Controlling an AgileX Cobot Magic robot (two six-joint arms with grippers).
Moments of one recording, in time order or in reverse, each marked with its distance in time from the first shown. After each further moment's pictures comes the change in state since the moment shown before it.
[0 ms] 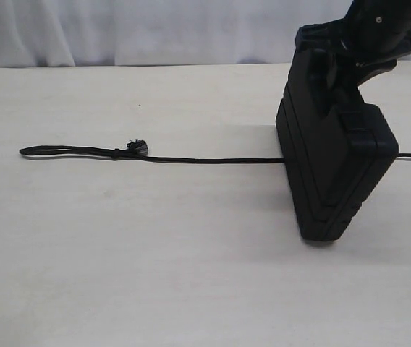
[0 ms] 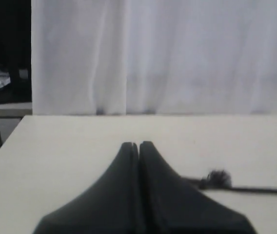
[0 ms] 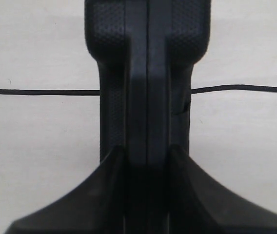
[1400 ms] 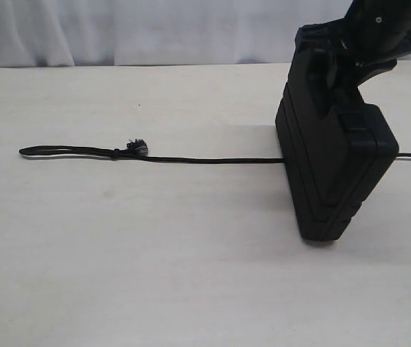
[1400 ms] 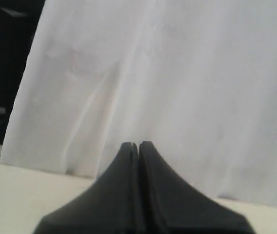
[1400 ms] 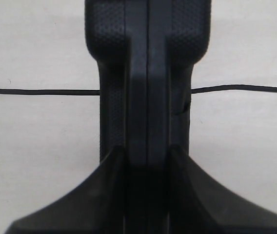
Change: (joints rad) left arm -0.002 0.486 -0.467 0.063 -0.106 -0.282; right arm 0.000 0.000 -0.001 0.000 0.000 -0.002
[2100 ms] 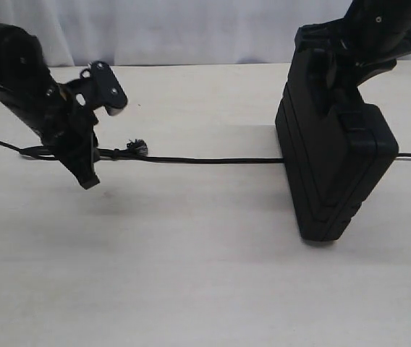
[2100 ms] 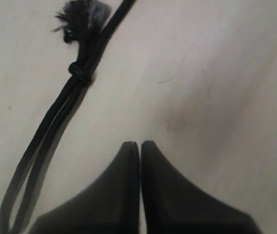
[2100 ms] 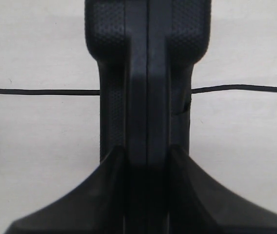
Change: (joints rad) left arm -0.333 1.342 -0.651 0.040 0.601 0.985; right arm 0.000 0.002 -0.001 0.002 0.002 0.000
